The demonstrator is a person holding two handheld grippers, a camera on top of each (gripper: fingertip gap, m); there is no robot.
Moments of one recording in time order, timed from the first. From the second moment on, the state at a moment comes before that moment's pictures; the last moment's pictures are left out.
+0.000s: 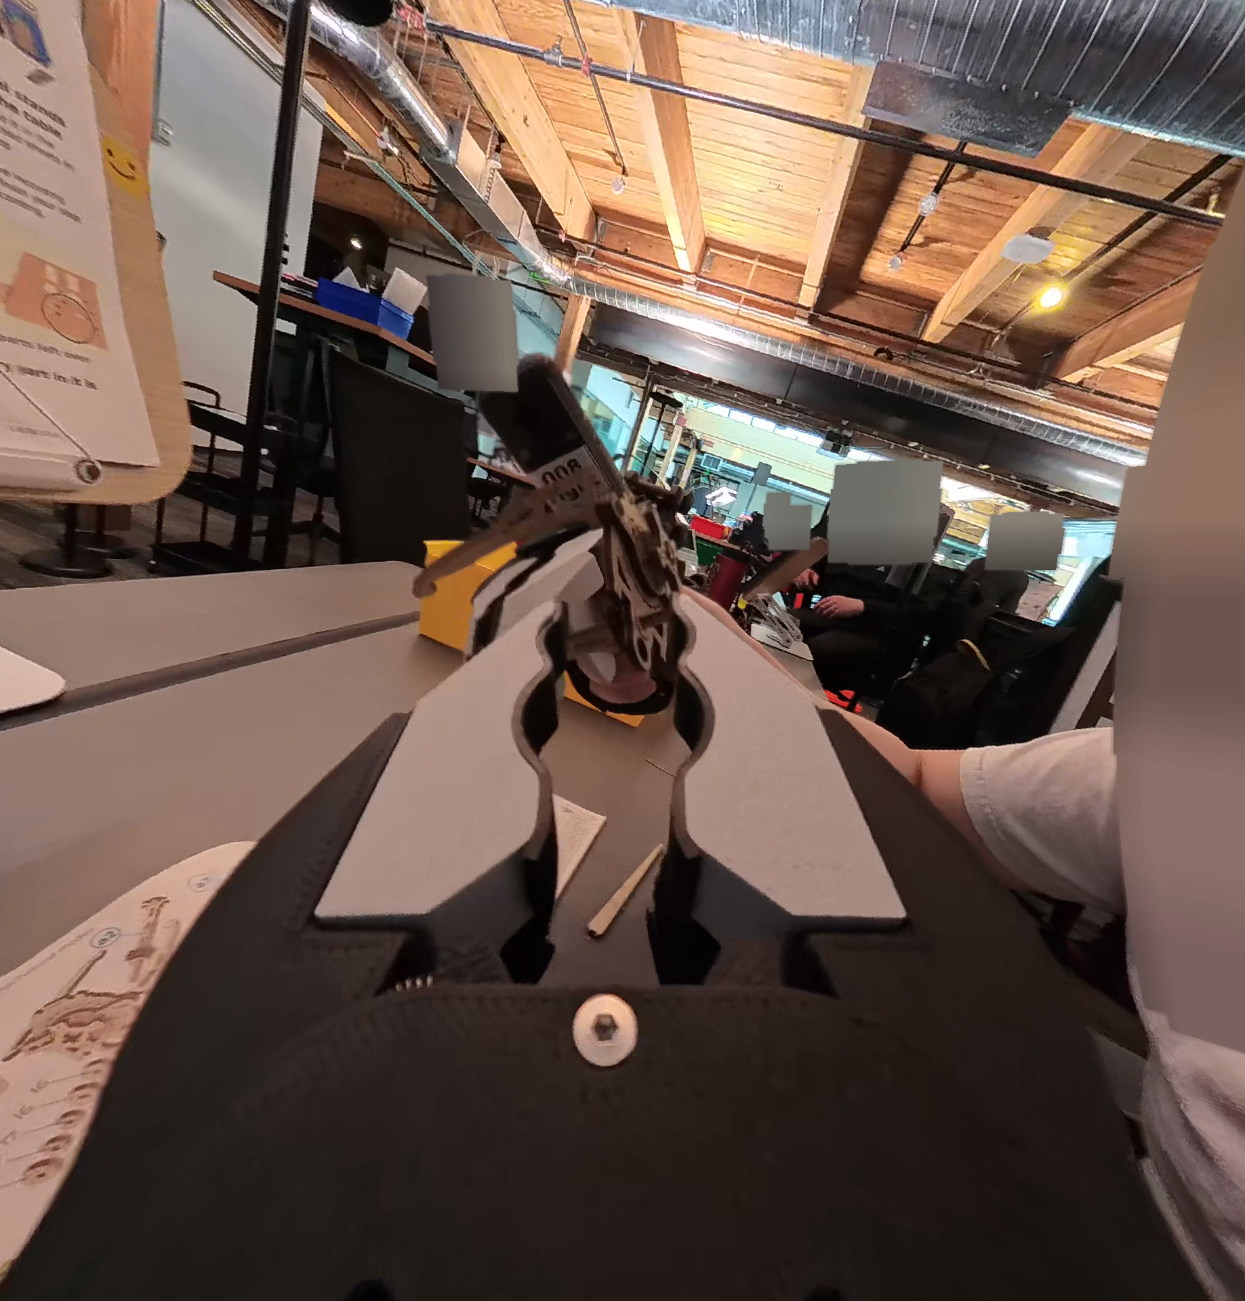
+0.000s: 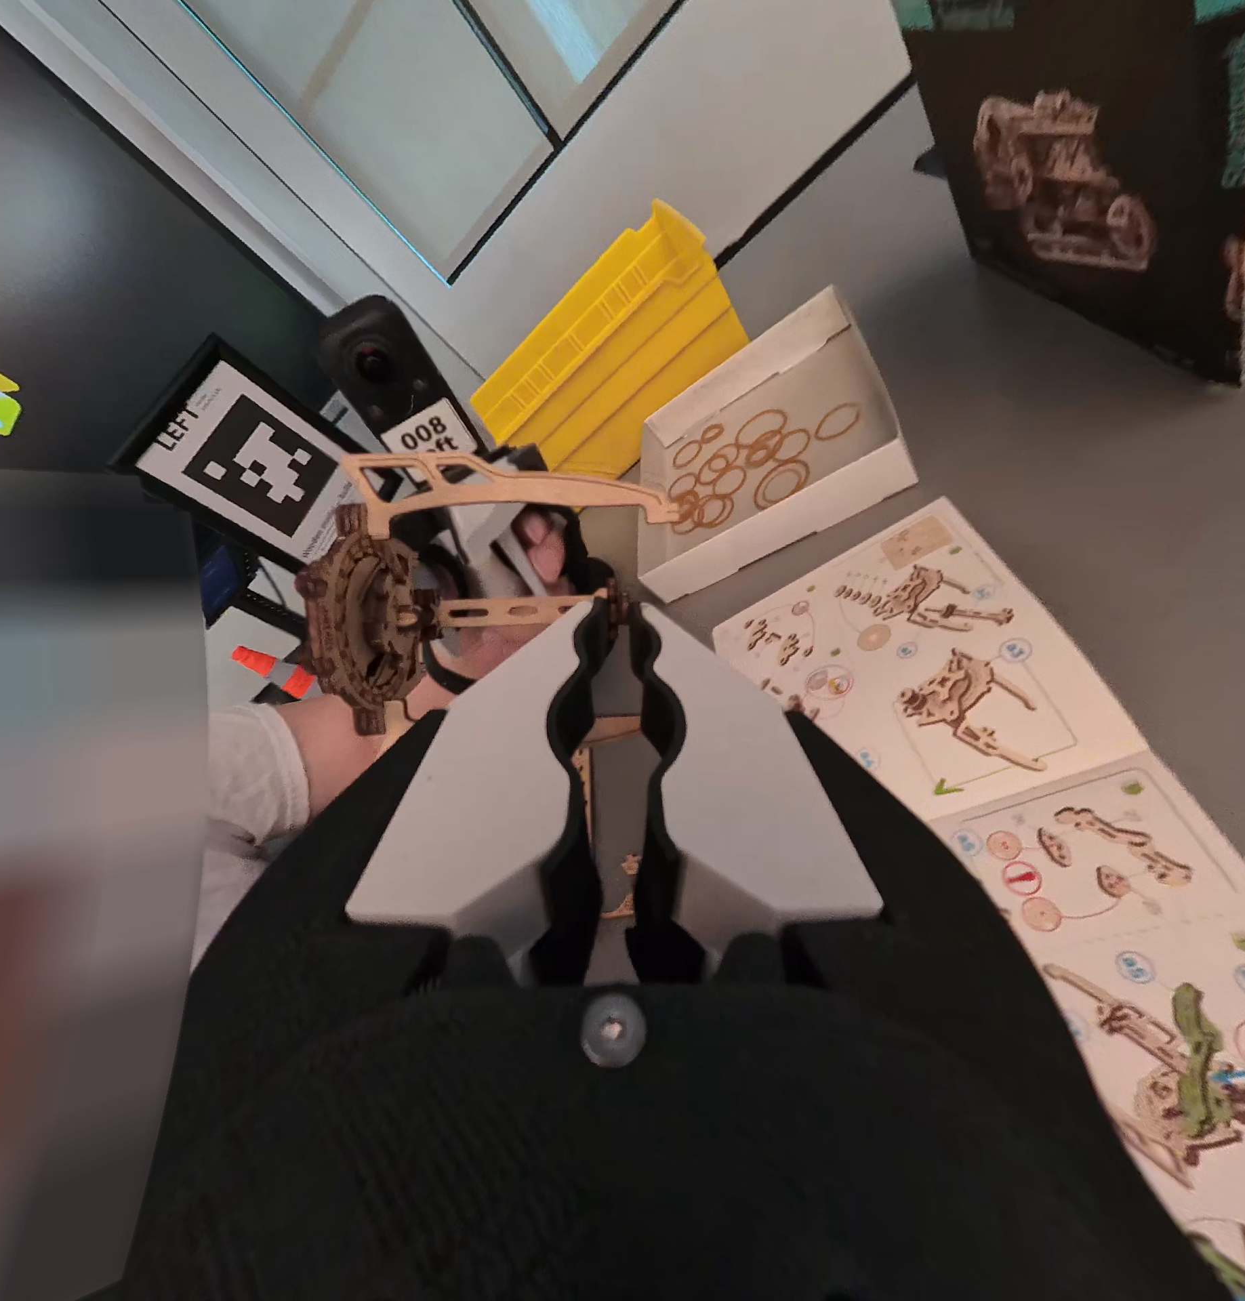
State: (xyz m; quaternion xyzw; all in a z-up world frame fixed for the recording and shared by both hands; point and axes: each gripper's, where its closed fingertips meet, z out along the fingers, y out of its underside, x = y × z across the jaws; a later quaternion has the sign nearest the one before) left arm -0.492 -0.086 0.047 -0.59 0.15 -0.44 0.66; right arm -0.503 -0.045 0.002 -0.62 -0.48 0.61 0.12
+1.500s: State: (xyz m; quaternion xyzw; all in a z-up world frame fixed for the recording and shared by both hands) left arm -0.556 -0.078 0.056 -0.59 0.07 -0.37 0.71; right arm -0.438 -0.020 -0.057 -0.71 -0.50 0.50 -0.01
